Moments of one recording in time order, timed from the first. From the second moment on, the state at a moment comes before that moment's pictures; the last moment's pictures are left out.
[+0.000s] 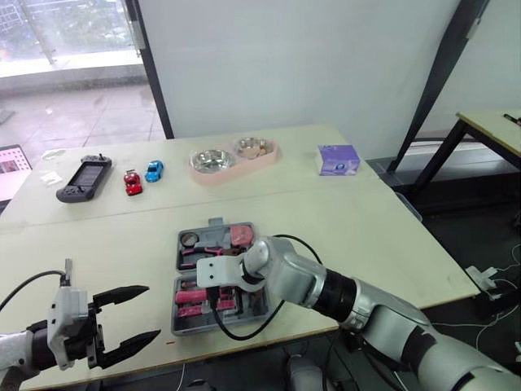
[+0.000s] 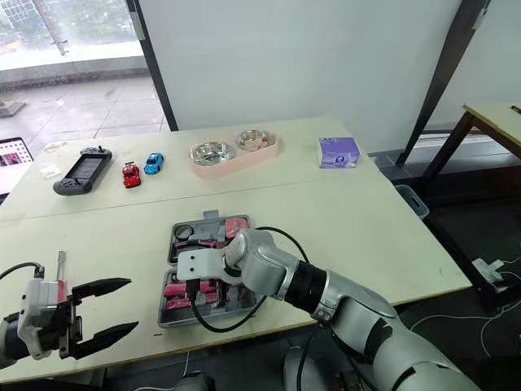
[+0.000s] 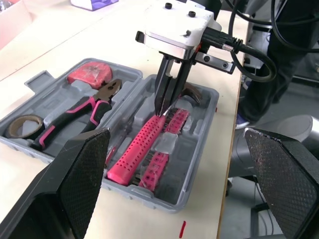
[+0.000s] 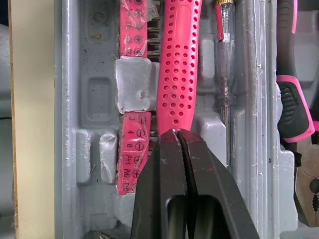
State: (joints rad) left arm 0.44 0.72 0.44 -0.20 -0.60 -0.01 -1.31; right arm -0.84 -0.19 0.93 0.09 -0.18 0.85 0.99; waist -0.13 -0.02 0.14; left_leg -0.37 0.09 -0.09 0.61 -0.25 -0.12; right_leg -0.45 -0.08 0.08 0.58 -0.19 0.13
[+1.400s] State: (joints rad) left arm 0.40 0.72 0.41 -0.20 -0.60 0.02 -1.31; right arm -0.63 -0.42 0.76 -0.15 -0.11 0.73 0.99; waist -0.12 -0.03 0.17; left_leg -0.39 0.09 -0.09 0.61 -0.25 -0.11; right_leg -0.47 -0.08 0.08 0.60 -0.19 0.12
